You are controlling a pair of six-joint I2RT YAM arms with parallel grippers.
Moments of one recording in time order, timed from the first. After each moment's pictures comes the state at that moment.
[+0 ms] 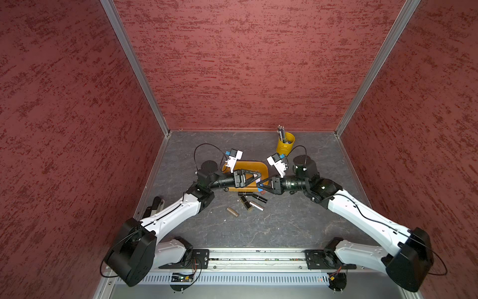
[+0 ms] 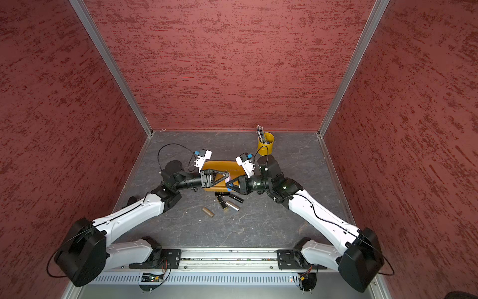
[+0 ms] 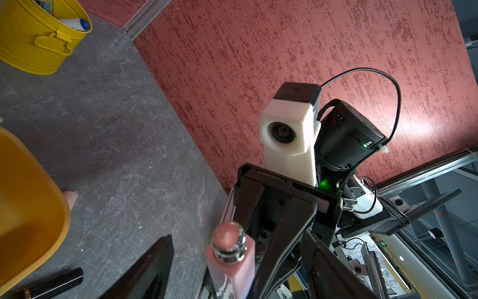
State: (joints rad) left arm -0.54 1.22 0.67 0.54 0.82 -0.97; right arm 0.63 1.18 0.92 -0.18 -0.72 0.57
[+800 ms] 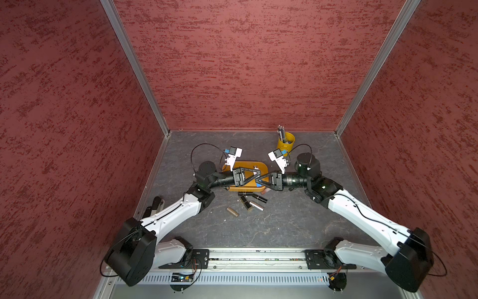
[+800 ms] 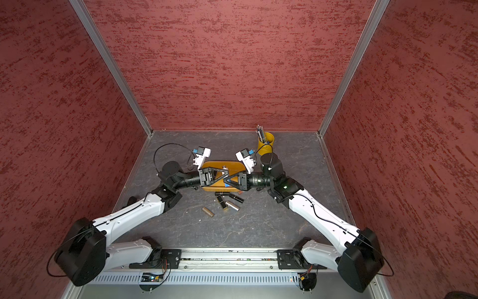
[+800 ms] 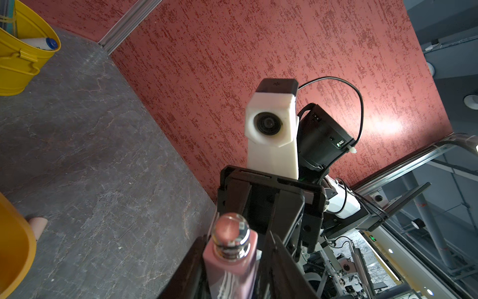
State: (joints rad) left arm -0.55 1.24 0.67 0.68 0.82 -1.04; right arm 0.61 1.18 0.91 -0.06 -0.79 0.65
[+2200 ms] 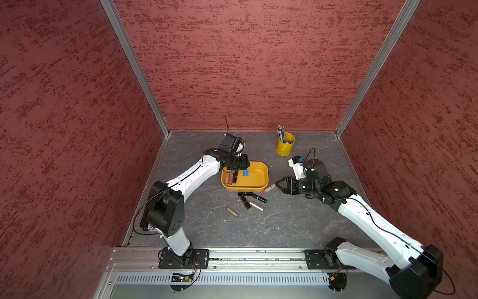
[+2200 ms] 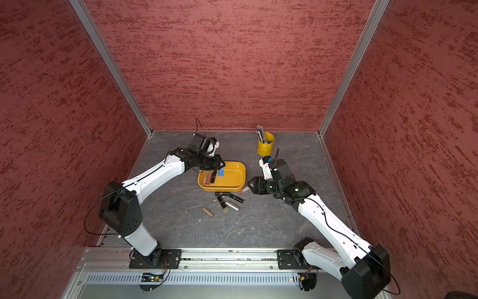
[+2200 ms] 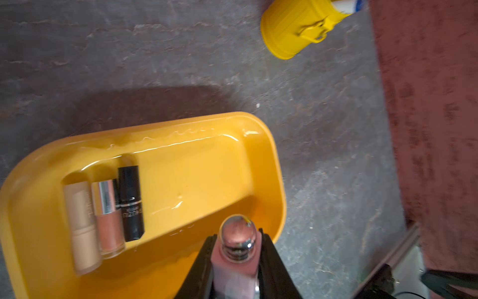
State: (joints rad) left arm -0.52 1.74 1.43 -0.66 0.21 -0.43; right arm 0.52 1.06 0.91 -0.60 -0.26 0.48
